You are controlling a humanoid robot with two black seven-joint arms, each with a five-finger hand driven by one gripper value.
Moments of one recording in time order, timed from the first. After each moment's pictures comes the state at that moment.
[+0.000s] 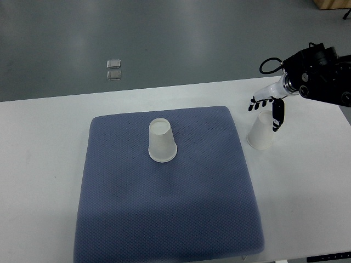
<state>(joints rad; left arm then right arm) -0.04 0.00 0.06 -0.22 0.12 -0.11 0.16 1.54 -0.38 -0.68 0.91 -0.89 0.38 -0.02</state>
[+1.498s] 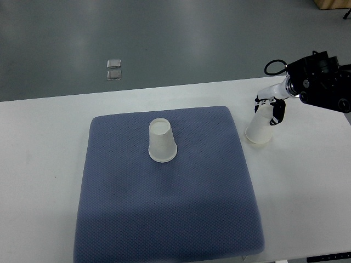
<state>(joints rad) -0.04 0.00 0.06 -0.22 0.12 -0.11 0.15 1.53 -0.38 -0.66 0.86 -0.88 0.32 -0.03</state>
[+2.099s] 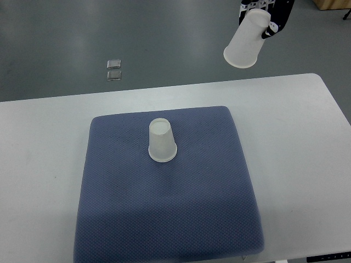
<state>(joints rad) -0.04 0.00 0.06 -0.22 0.12 -0.11 0.15 2.08 -0.55 -0.50 1.08 -0.84 0.61 -0.03</state>
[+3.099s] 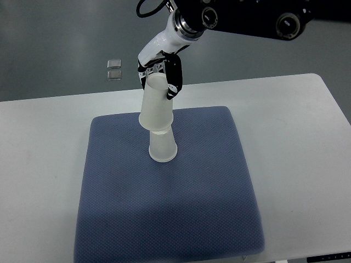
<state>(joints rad) -0.04 0.00 0.06 -0.23 0.12 -0.11 0.16 2.03 -0.08 -0.51 1.01 -0.63 0.60 -0.03</state>
